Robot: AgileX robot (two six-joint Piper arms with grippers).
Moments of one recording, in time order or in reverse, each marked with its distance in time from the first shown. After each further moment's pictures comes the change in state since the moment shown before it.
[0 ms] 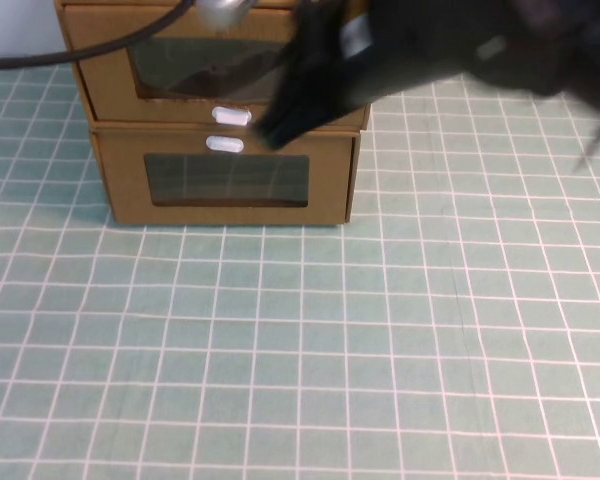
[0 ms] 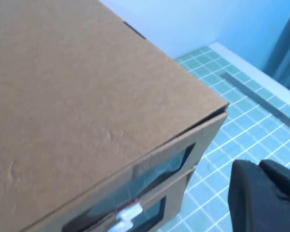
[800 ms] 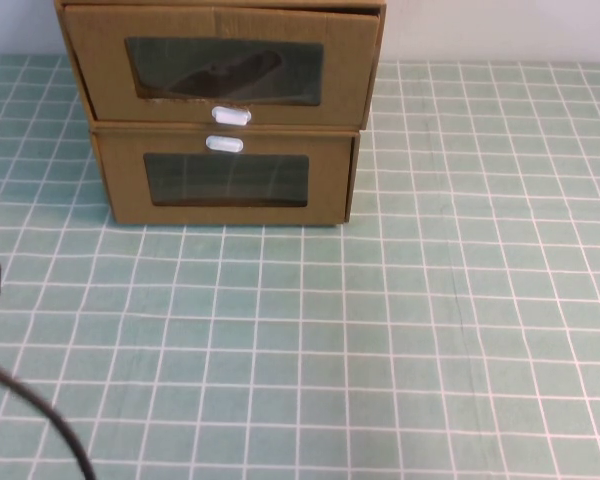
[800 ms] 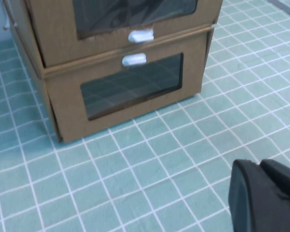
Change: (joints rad) right arm -0.628 -0.849 0.884 0.397 -0.335 0.000; left arm 0.000 -0.911 1.129 0.154 -0.300 -0.019
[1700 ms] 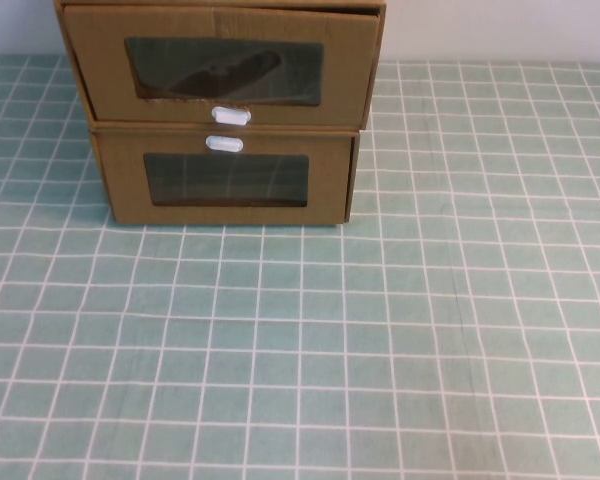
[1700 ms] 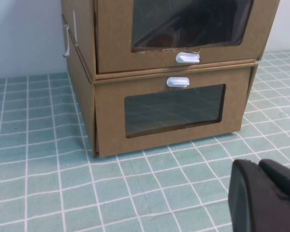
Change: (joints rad) right arm -0.002 -0.788 0.636 0.035 -0.020 0.000; left arm 0.000 -0.323 0.385 -0.028 -0.334 -0.041
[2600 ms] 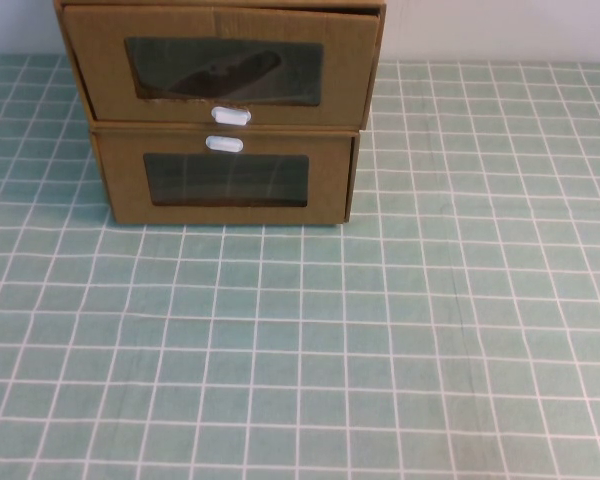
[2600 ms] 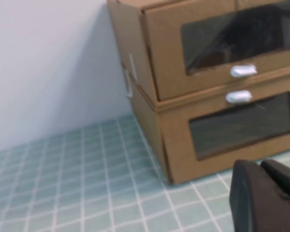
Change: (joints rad) right arm 0.000 0.000 0.004 0.024 0.043 0.000; left arm 0.000 -0.215 0.193 0.244 -0.206 -0.005
